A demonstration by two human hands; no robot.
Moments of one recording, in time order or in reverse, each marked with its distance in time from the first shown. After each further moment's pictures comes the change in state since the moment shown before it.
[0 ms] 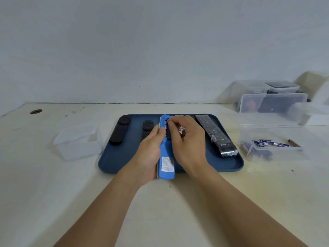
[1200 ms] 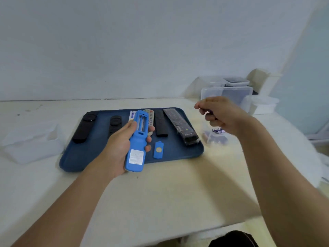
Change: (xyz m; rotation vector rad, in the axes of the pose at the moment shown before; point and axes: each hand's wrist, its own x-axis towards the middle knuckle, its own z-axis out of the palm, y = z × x) left_hand 0.007 -0.007 0.009 -0.178 -0.063 -0.011; right_hand 0.074 0.037 -0.168 0.146 -0.301 0.688
